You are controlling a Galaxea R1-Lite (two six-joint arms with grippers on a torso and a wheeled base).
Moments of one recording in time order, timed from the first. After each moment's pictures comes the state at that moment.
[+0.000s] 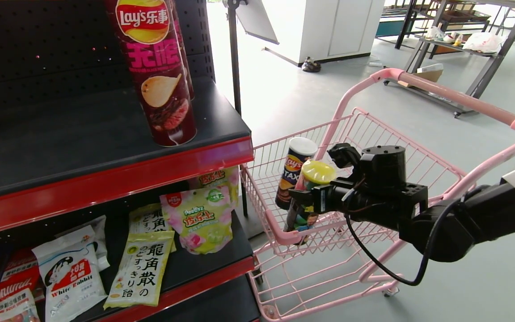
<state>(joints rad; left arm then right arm) 0.00 0.00 0.00 0.01 -0.01 0.00 0.49 1.99 -0.86 -0.75 0.07 0.13</state>
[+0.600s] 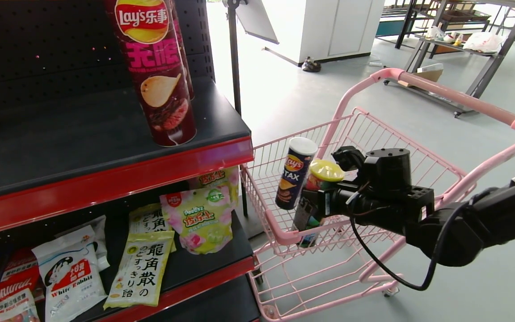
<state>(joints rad) 0.00 0.00 0.00 0.01 -0.01 0.00 0.49 1.94 -0.82 -0.73 0.03 0.14</state>
